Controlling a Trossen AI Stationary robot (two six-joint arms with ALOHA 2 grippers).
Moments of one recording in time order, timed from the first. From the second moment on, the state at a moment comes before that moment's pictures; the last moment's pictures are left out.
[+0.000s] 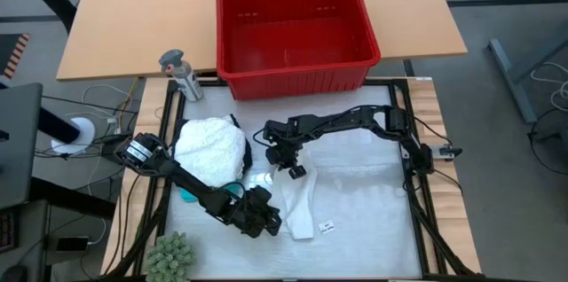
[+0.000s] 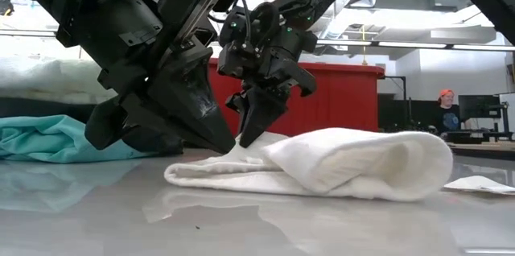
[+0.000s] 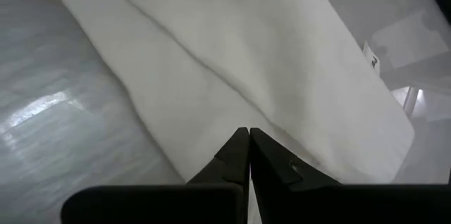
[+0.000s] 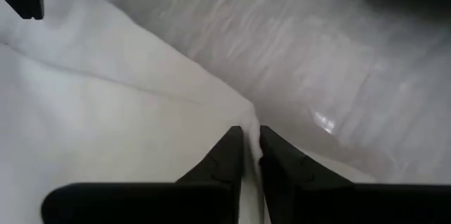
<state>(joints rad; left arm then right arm) -0.52 1.90 0.99 0.10 -0.52 -1.31 -0.12 2.16 1.60 -0.60 -0.39 -0.53</state>
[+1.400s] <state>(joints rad) -0.52 1.90 0.99 0.10 -0.54 -1.29 -0.15 2.16 1.60 -0.59 -0.31 -0.53</state>
